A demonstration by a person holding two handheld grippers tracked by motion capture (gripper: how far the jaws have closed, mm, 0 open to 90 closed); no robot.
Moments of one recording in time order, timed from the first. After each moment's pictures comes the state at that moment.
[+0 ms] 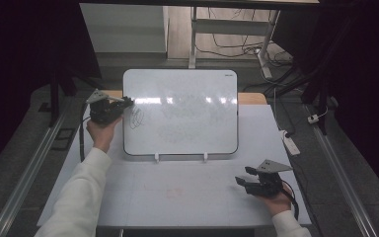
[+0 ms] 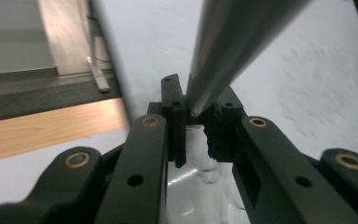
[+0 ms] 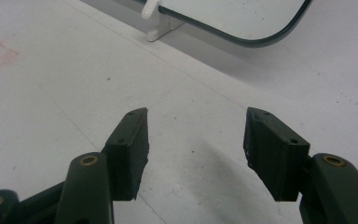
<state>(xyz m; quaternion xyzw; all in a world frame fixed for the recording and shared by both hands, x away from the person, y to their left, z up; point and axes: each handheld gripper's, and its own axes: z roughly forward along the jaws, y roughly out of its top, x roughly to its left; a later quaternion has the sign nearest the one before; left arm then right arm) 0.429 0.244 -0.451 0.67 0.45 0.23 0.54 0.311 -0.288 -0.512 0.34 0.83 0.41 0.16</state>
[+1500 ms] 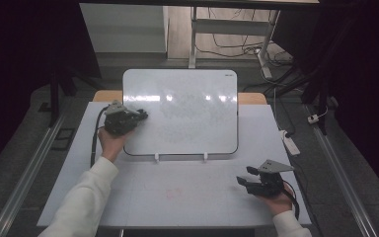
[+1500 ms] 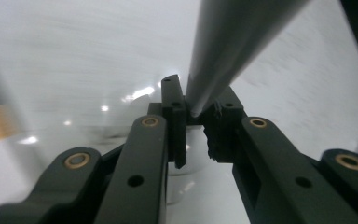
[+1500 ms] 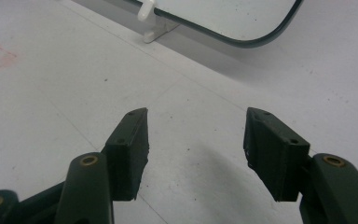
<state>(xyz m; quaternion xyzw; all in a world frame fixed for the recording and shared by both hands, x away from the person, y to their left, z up) 0.415 0.223 -0.461 0.72 0.42 0.22 0.51 0.310 -0.291 -0.511 0.34 0.83 0.41 0.17</state>
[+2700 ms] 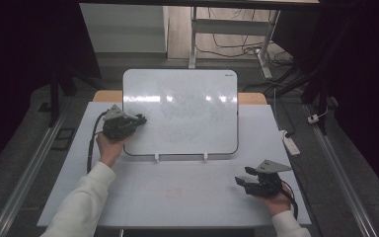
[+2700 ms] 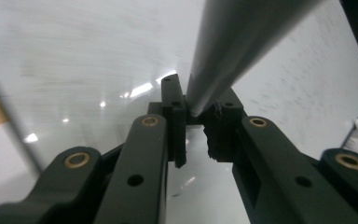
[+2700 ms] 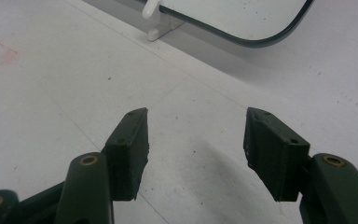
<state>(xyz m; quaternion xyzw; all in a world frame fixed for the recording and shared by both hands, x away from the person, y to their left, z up) 0.401 0.210 -0.474 0.74 0.39 0.21 0.50 0.310 -0.286 -0.512 0.34 0.83 0.41 0.17</state>
